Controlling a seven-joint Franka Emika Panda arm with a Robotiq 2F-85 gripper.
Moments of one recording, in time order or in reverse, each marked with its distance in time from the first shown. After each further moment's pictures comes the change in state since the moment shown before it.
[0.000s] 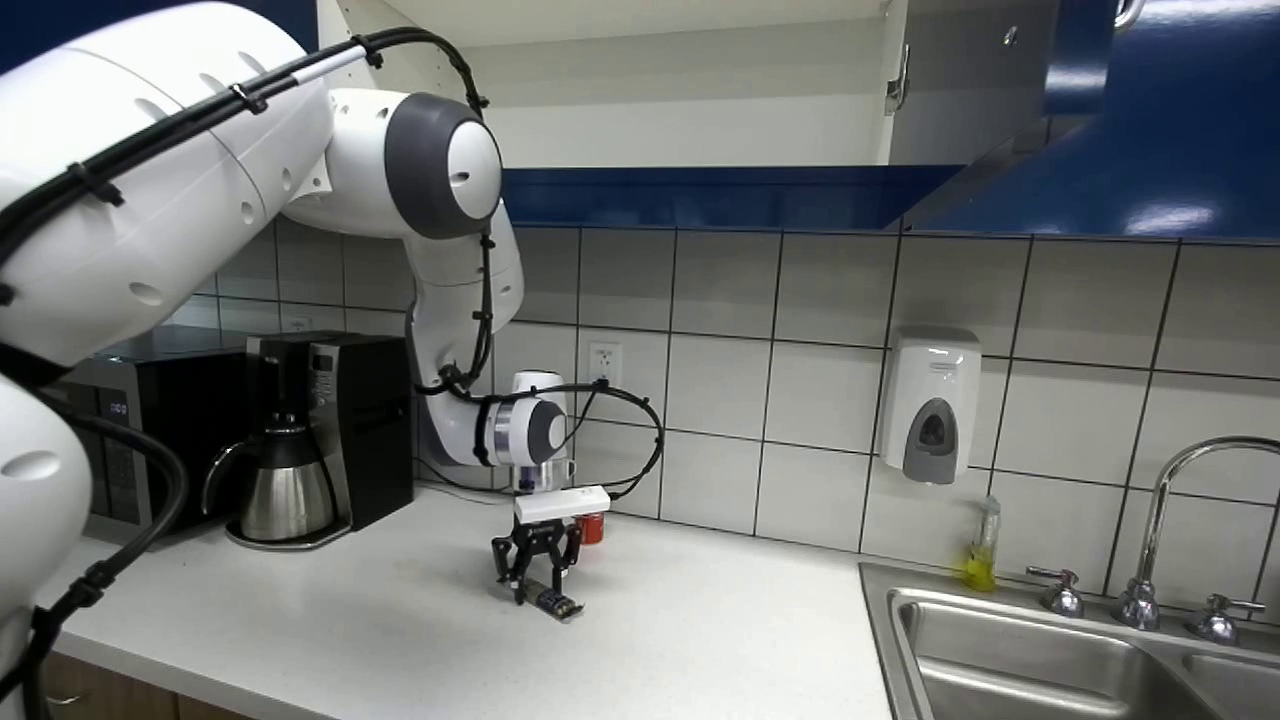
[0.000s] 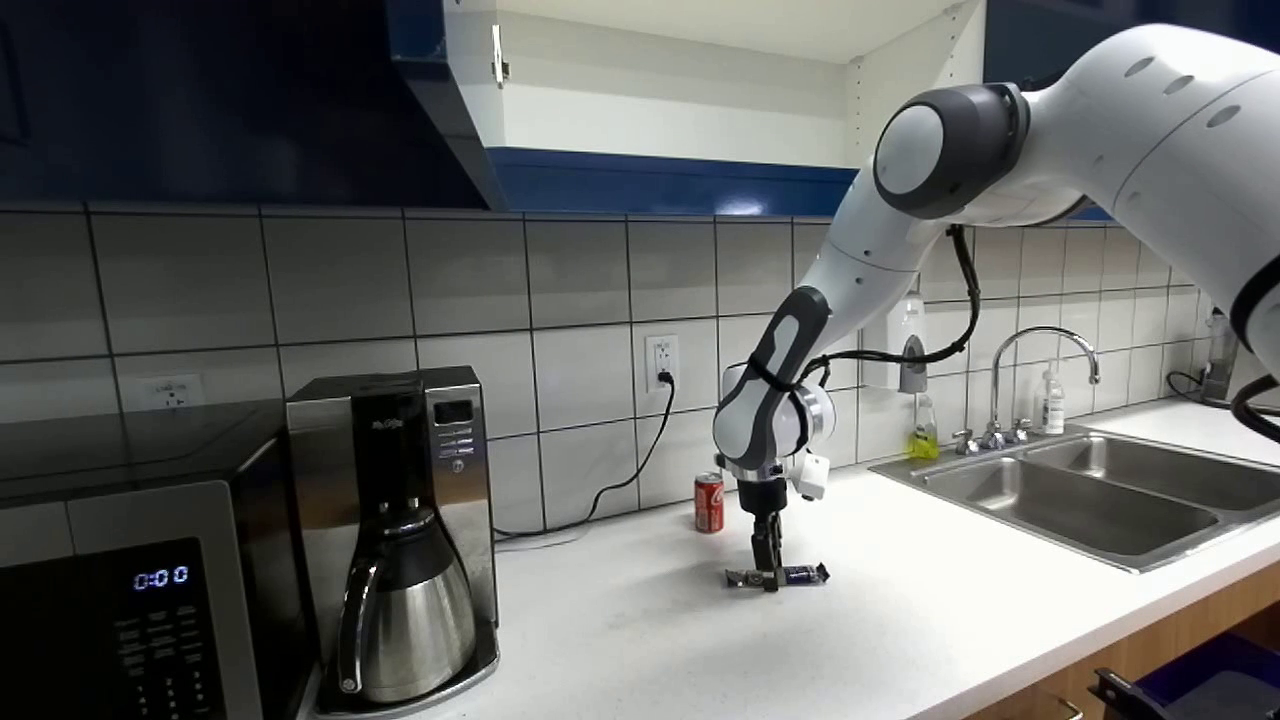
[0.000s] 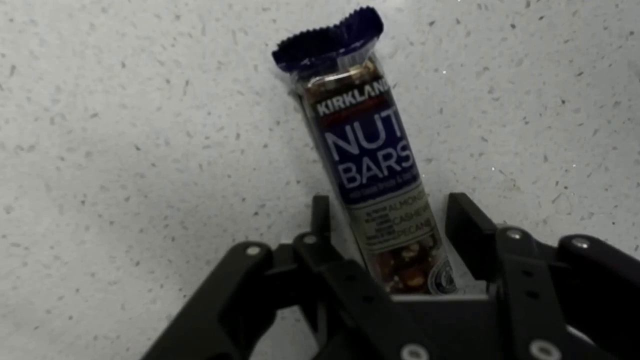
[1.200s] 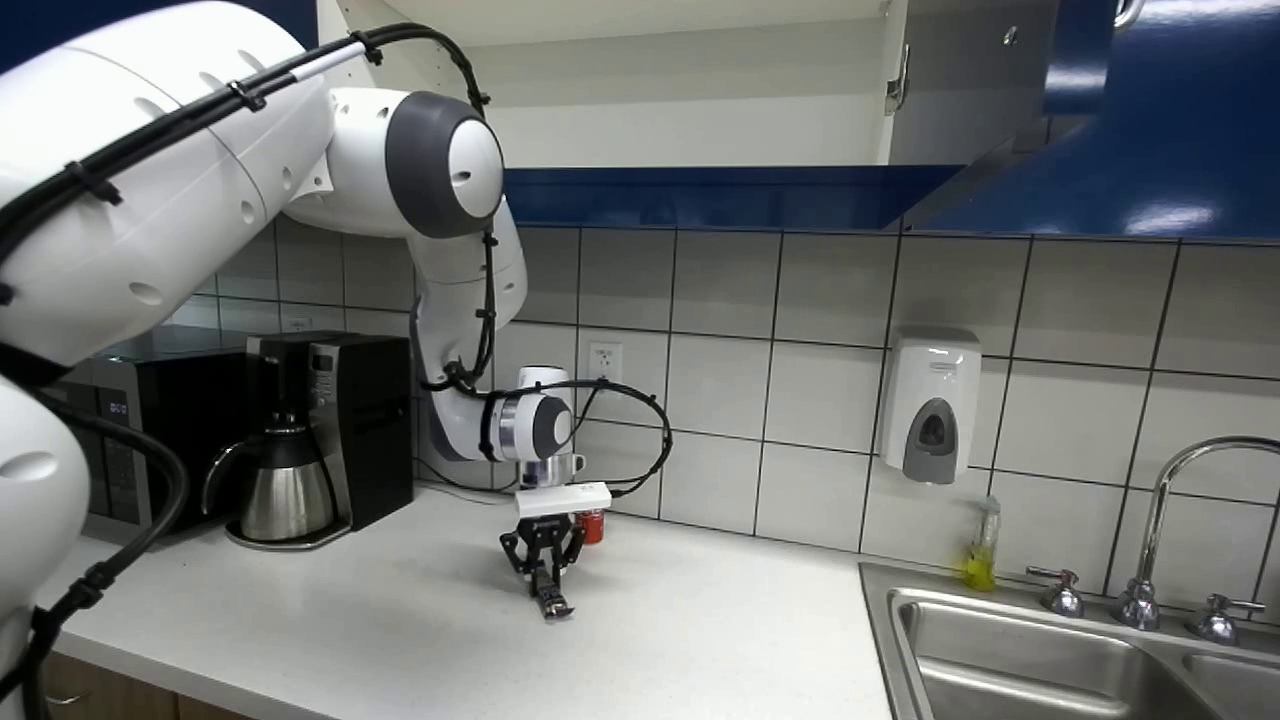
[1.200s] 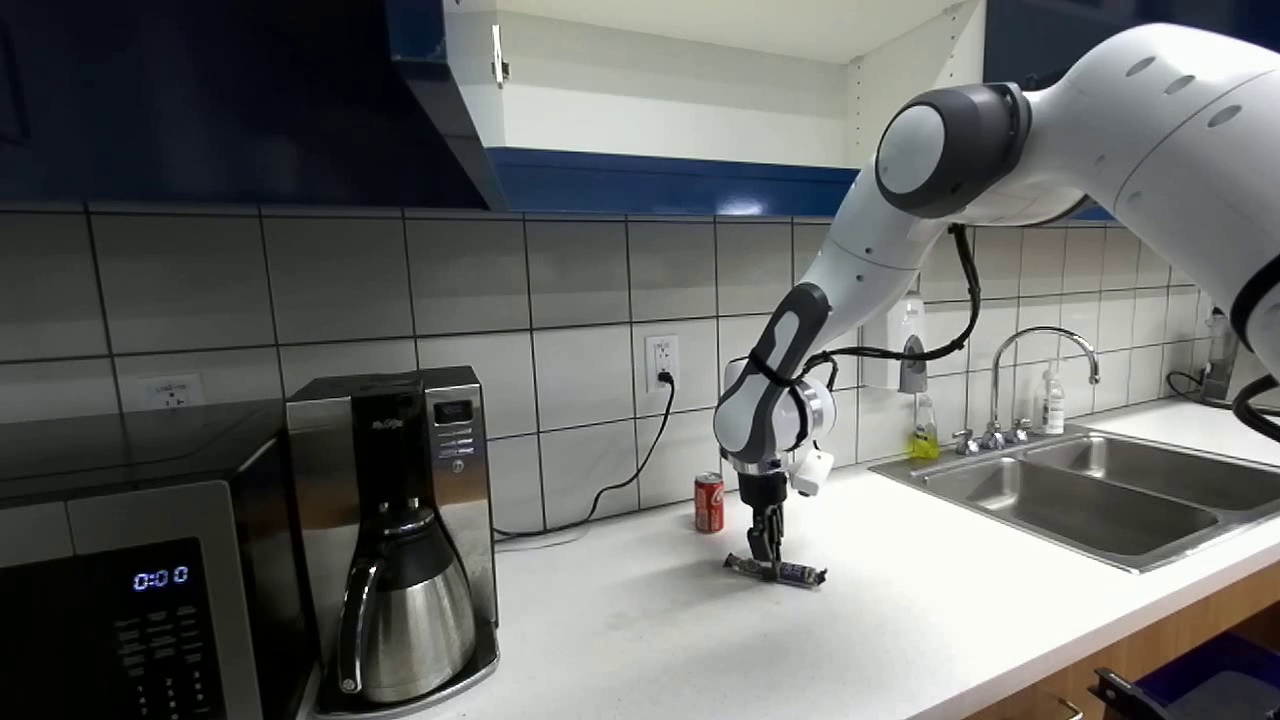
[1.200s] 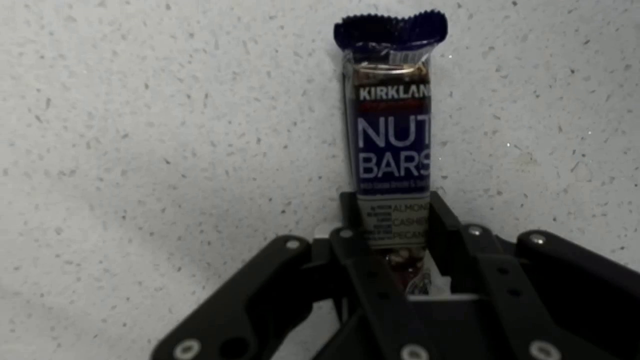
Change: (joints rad) arm -0.006 -0.003 -0.003 0.017 0.010 0.001 0.102
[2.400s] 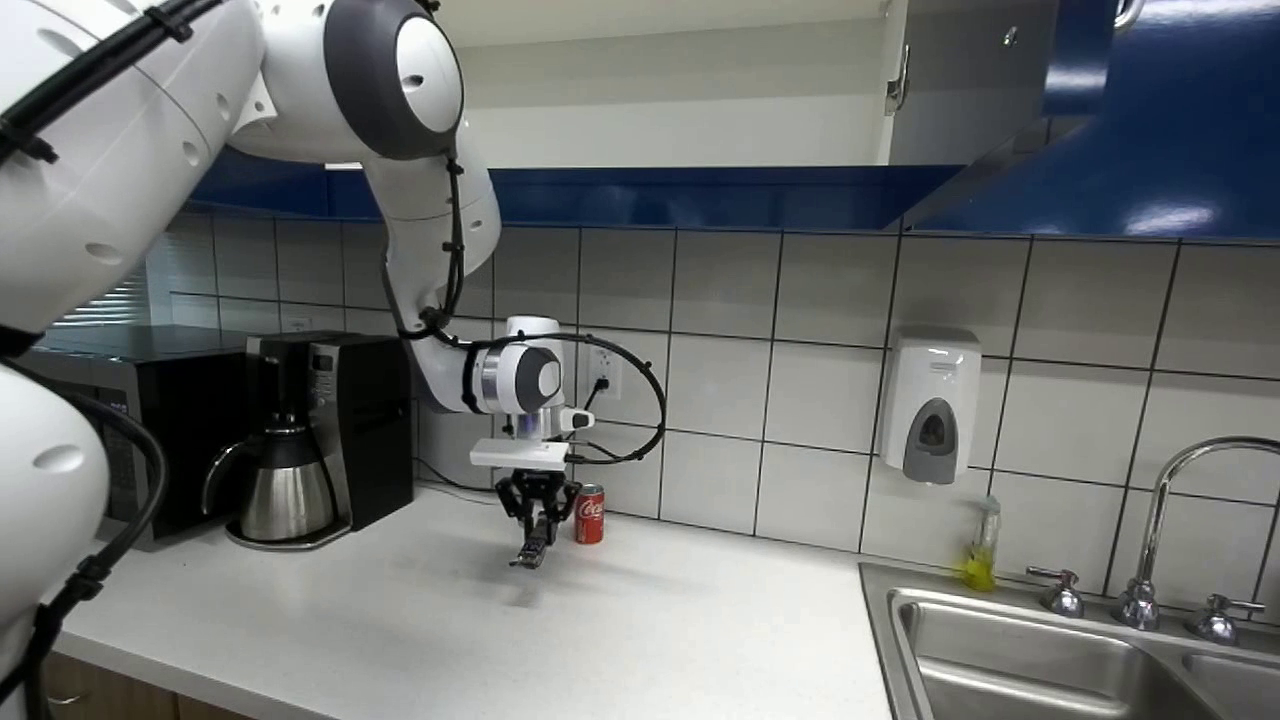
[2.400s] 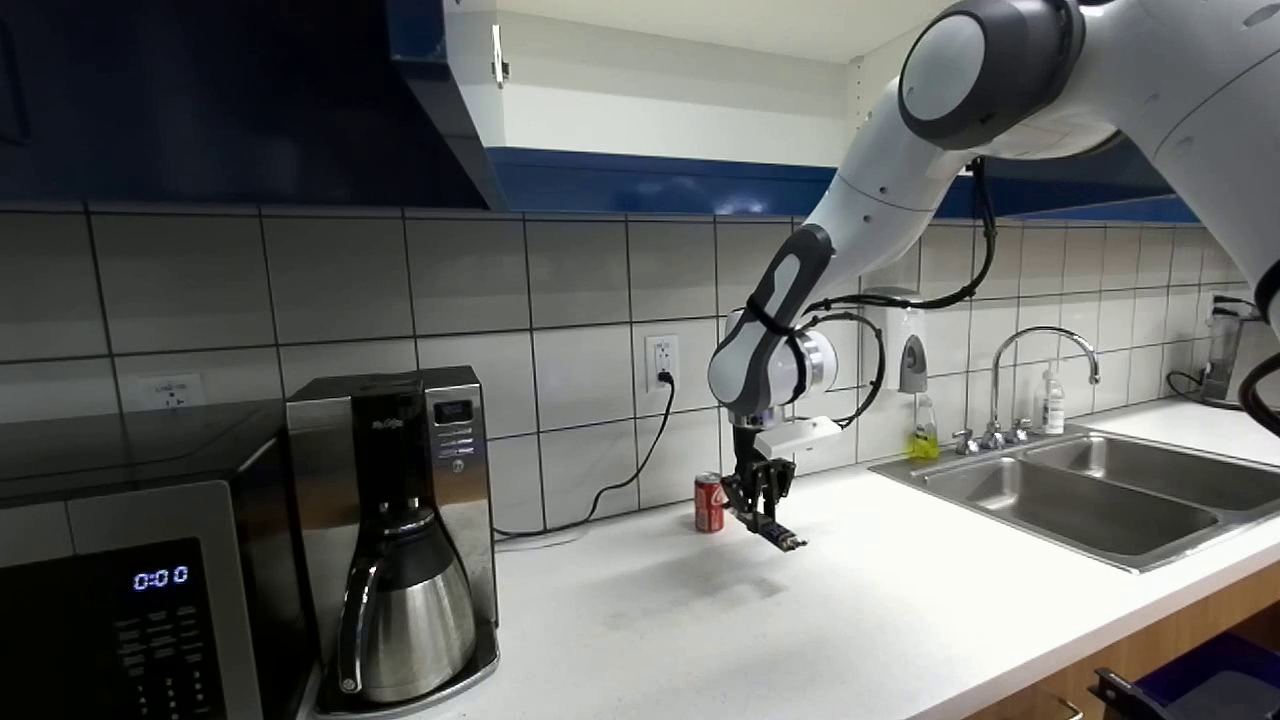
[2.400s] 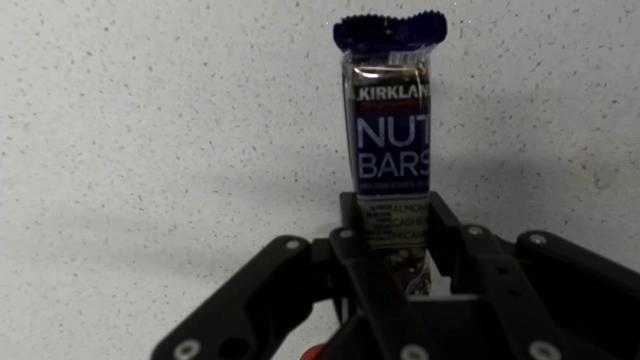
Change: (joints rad) arm 0.068 -0.192 -0.052 -0.123 0.092 0.032 0.551
